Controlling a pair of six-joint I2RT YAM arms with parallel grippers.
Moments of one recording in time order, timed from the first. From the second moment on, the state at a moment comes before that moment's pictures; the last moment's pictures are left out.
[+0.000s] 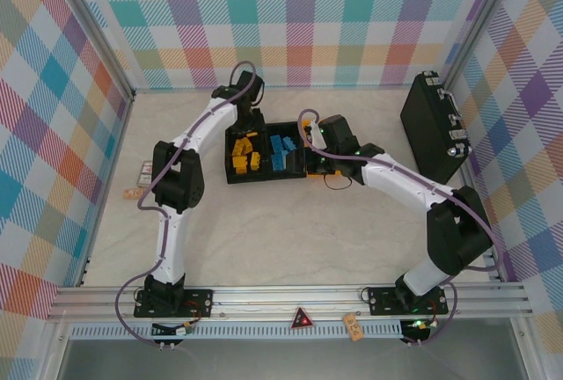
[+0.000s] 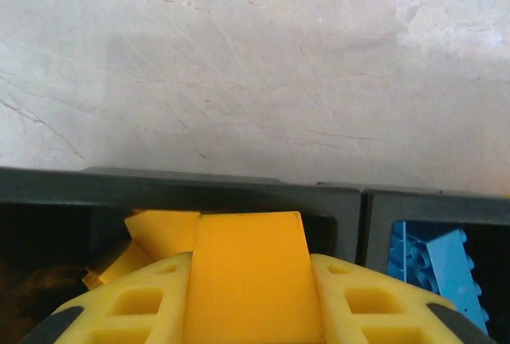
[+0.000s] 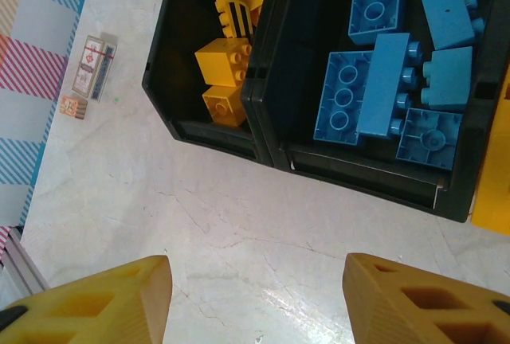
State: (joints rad) left arm -0.37 2.27 2.09 -0.97 -0.09 -0.57; right arm 0.59 1.57 1.14 -0.34 -0.36 0.52
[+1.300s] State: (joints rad) left arm -0.37 1.75 1.47 -0.74 0.00 -0.58; right arm 0.56 1.51 1.12 -0.40 -0.25 0.46
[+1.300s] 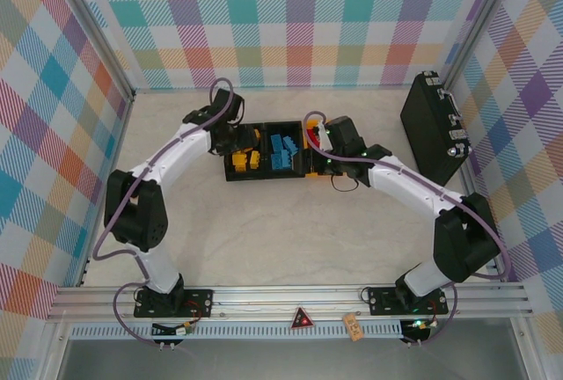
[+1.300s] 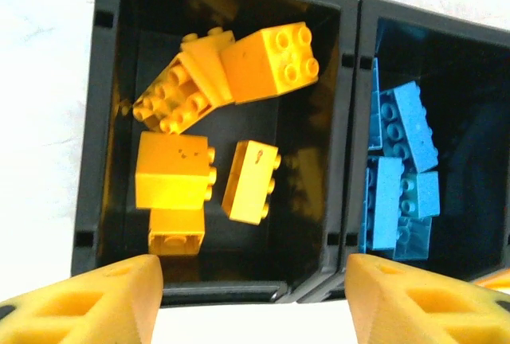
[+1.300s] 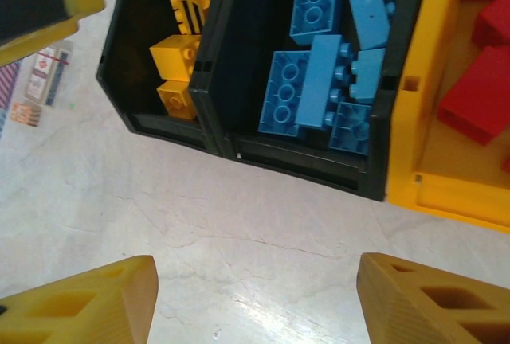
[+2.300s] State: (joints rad) left arm -0.21 1.00 0.65 -0.20 -0.43 -0.35; right arm 0.31 1.16 0.68 -0.15 0.45 0.27
